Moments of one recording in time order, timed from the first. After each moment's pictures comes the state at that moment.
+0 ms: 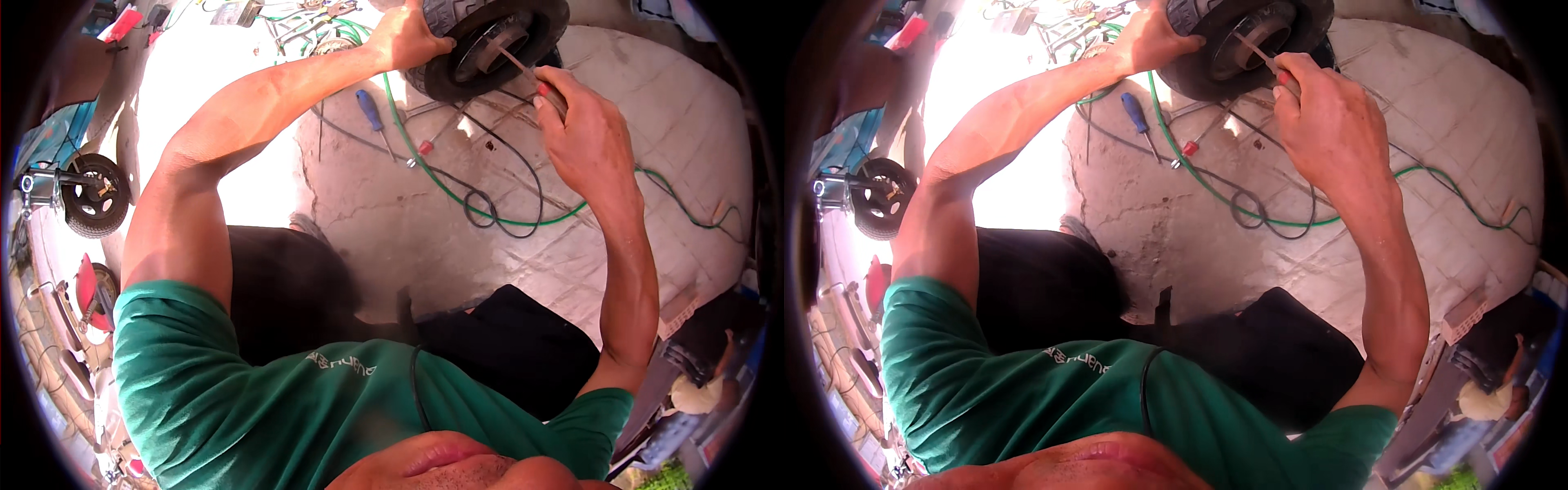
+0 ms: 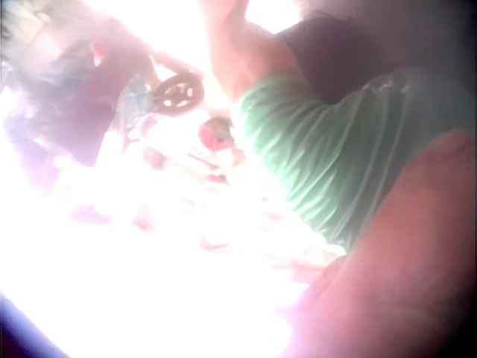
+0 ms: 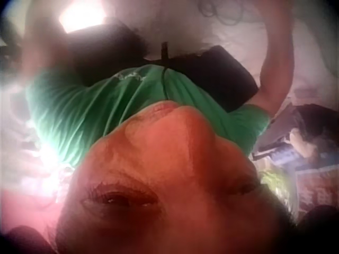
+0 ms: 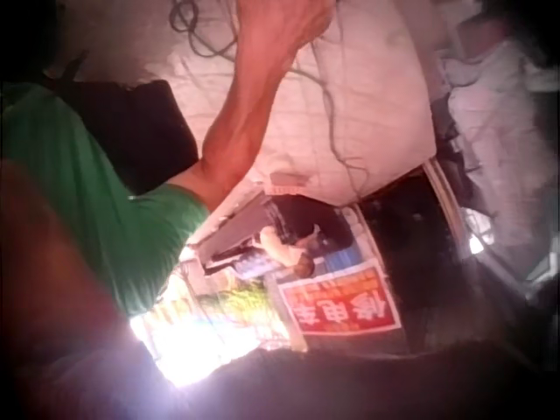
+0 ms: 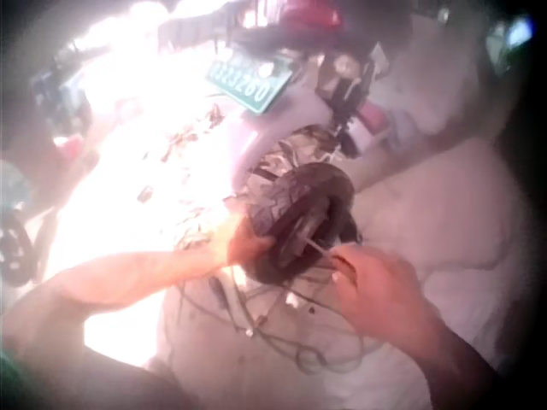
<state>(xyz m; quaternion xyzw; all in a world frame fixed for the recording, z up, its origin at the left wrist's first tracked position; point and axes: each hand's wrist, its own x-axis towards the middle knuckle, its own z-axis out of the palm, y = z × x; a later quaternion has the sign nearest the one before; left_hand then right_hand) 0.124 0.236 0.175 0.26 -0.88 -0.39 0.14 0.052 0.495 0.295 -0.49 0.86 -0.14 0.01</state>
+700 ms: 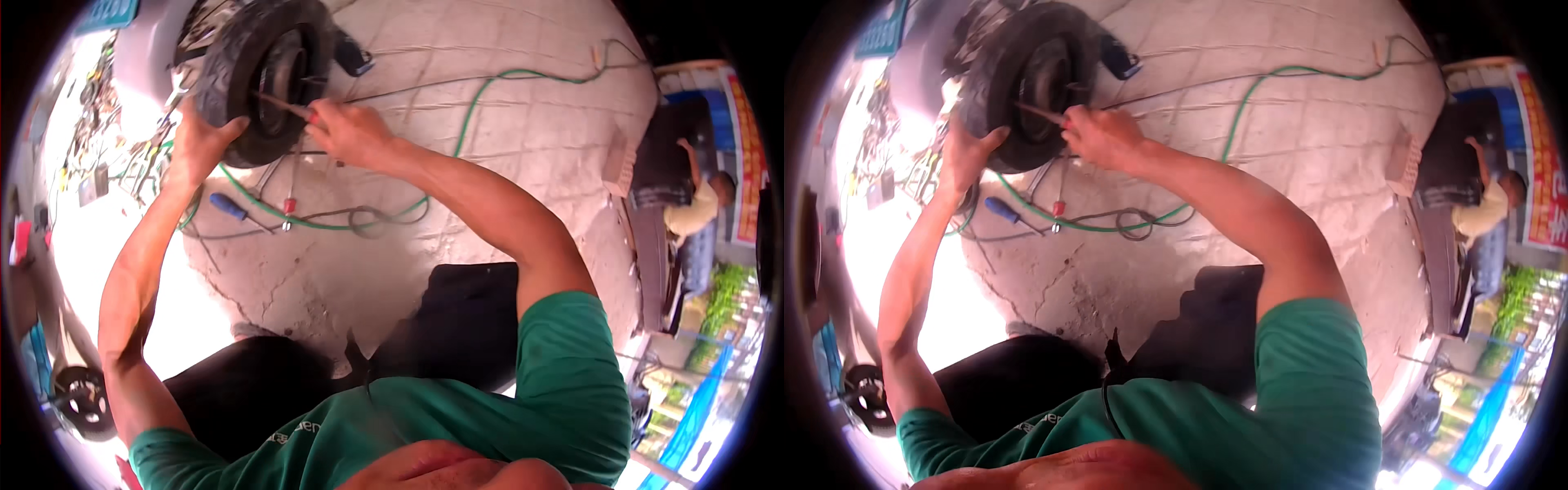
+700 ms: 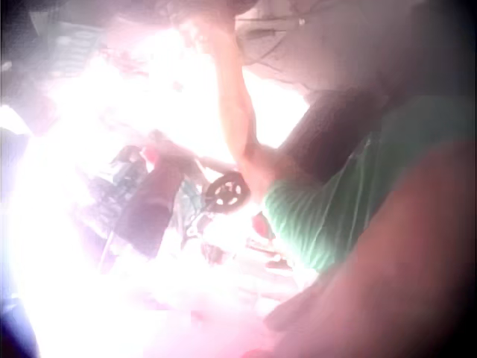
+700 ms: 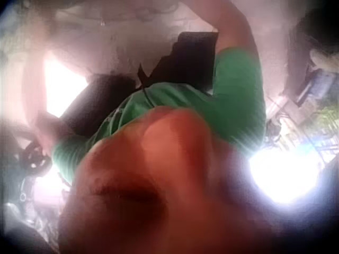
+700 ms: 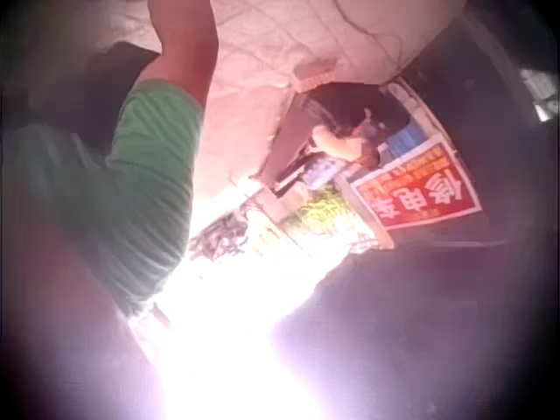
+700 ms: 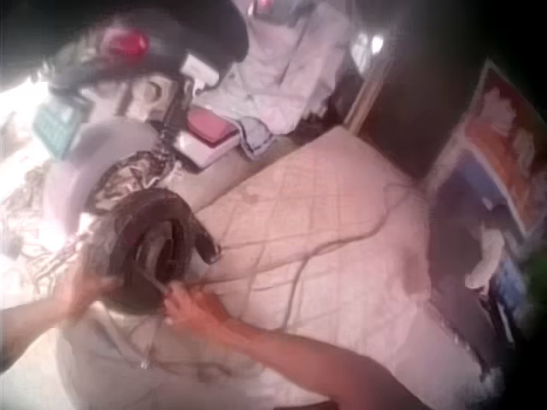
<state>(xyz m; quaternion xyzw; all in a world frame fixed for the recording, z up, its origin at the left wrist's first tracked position) 0.122 0.239 0.172 0.17 -0.88 -0.41 0.16 0.004 0.505 0.127 -0.50 0.81 -0.31 -0.06</state>
